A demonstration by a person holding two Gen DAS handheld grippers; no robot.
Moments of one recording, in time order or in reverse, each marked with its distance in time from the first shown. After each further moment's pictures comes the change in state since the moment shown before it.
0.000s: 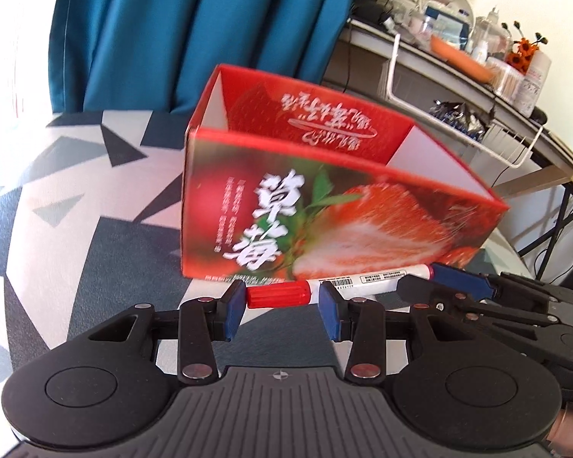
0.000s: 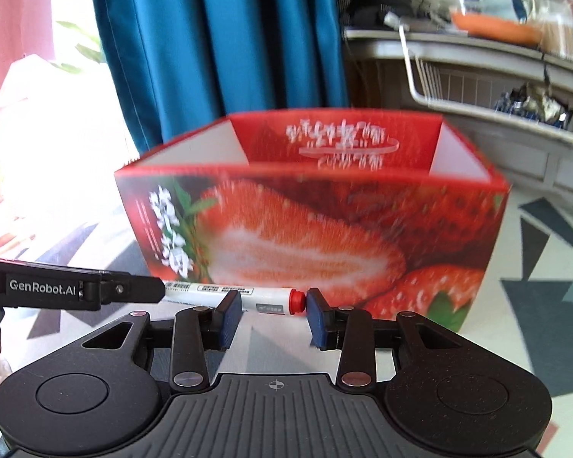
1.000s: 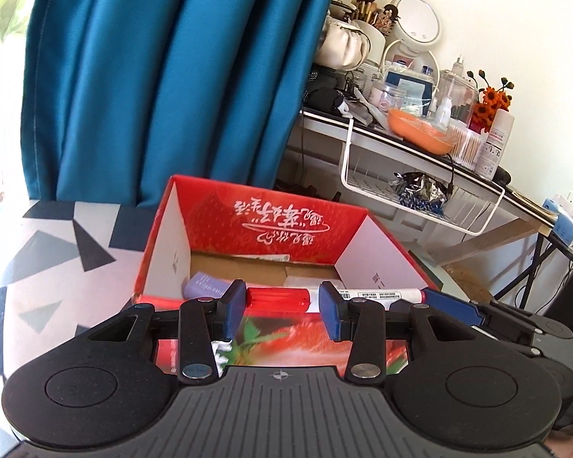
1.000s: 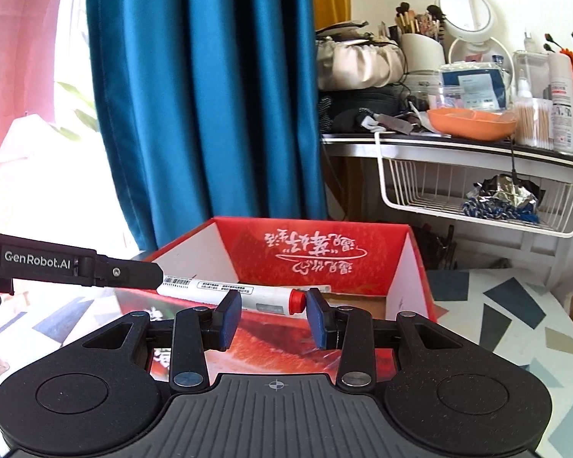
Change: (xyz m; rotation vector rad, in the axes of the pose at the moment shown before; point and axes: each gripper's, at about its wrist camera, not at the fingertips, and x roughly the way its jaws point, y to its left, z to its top) left arm -0.026 -0.040 0.064 0.044 -0.172 -0.054; right arm -0.037 -0.020 0.055 -0.014 -0.185 -0.043
